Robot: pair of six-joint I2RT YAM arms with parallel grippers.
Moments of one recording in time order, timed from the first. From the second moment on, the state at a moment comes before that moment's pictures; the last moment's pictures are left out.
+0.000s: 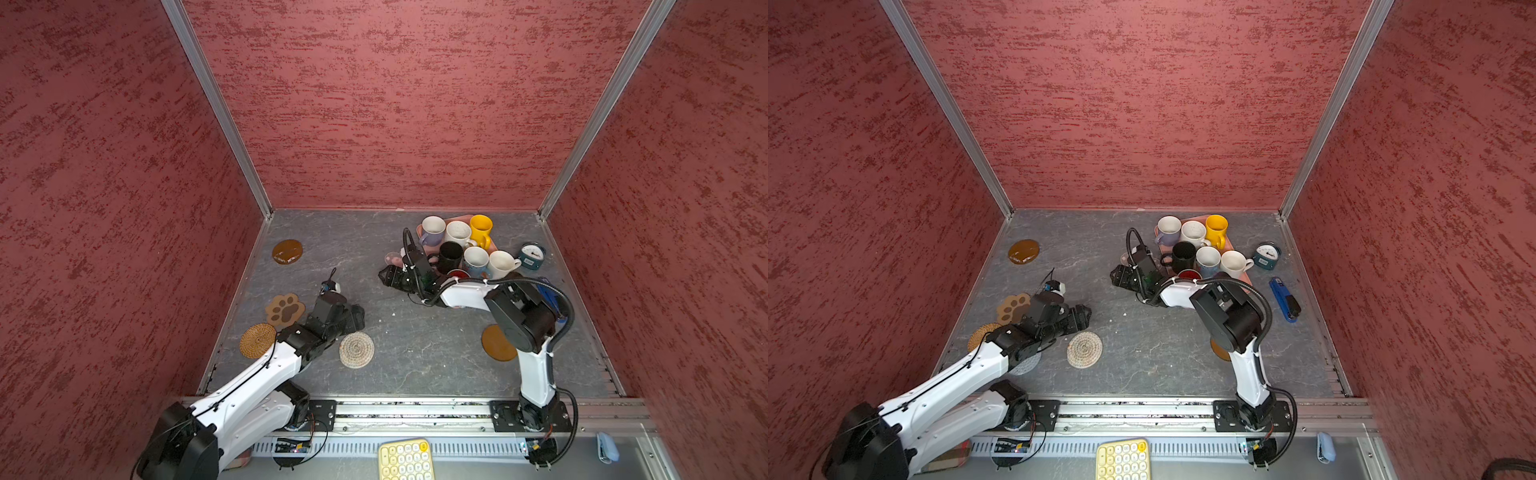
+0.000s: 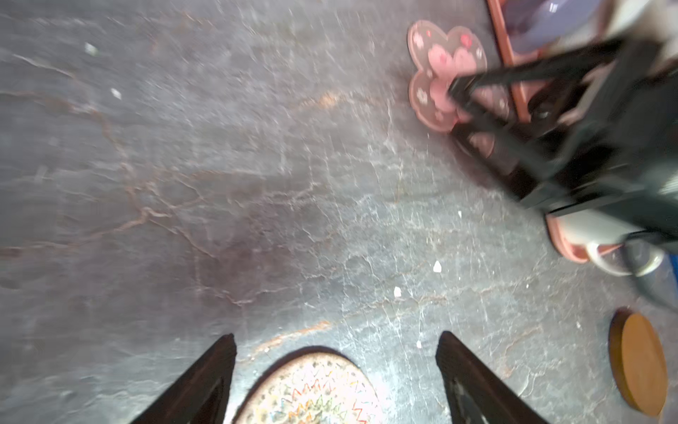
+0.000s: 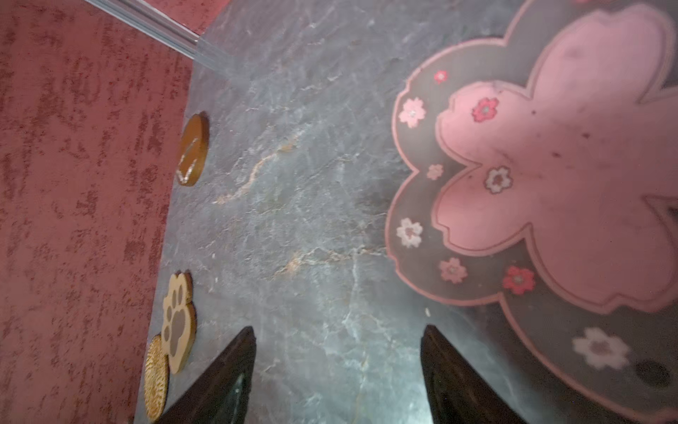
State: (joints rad) left arm -0.56 0.96 0.47 -0.35 -0.10 -0.70; right arm 0.71 1.98 1.19 0.21 -0.14 0.87
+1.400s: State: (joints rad) left arm -0.79 2.09 1.44 -0.43 -0.35 -0.67; right arm 0.44 0.77 0.56 -0.04 0.13 0.63
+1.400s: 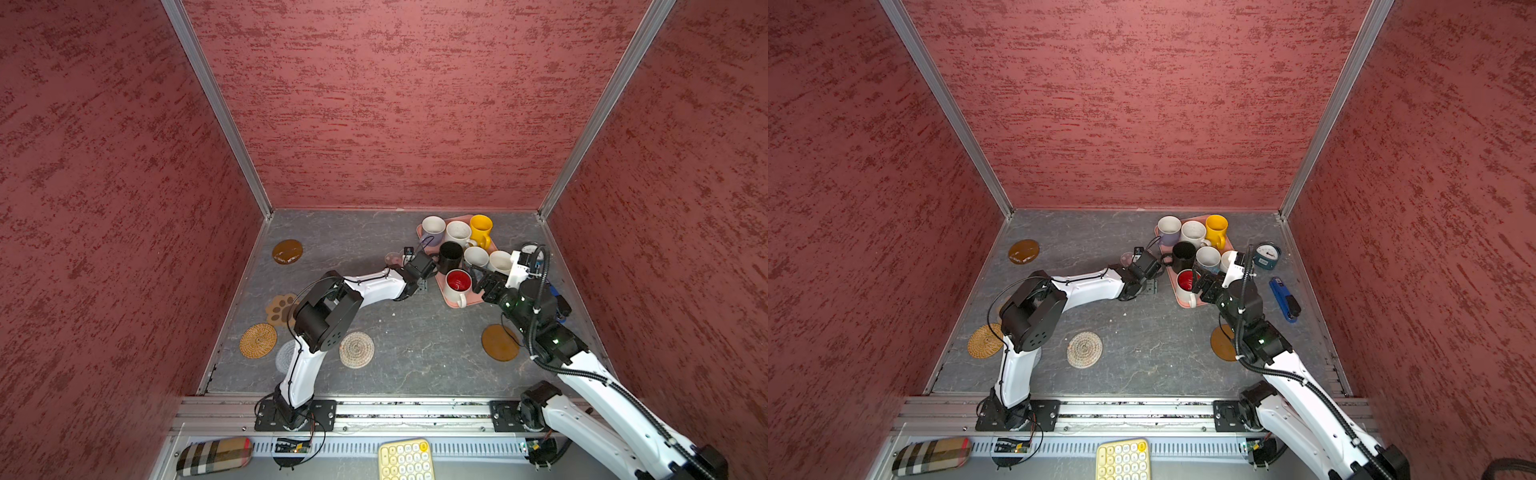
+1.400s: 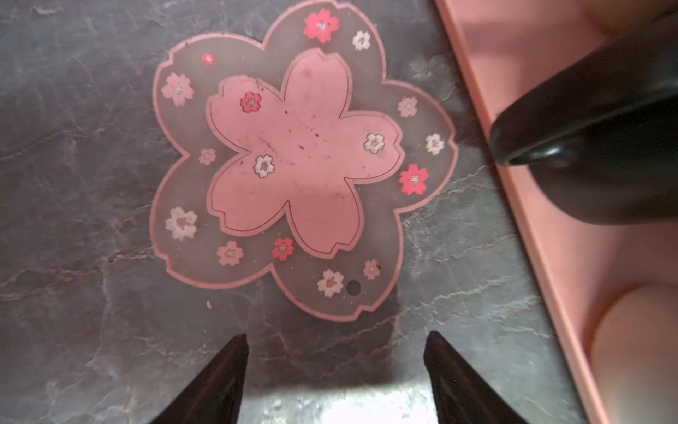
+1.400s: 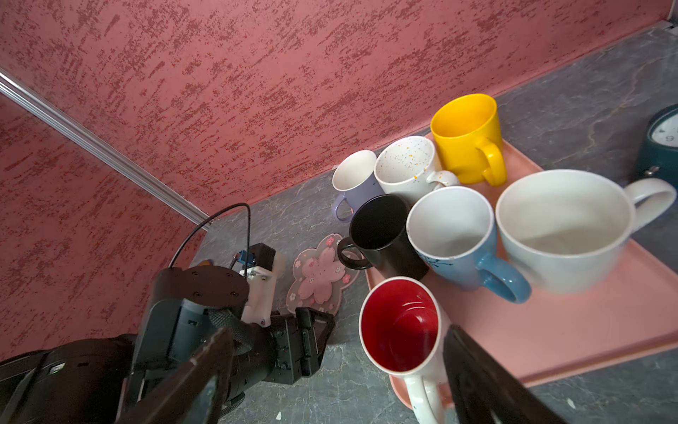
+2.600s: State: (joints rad) left arm -0.63 2.21 1.57 -0.44 -0.39 -0.62; right arm 0.42 0.79 0.52 -0.01 0.11 0.64
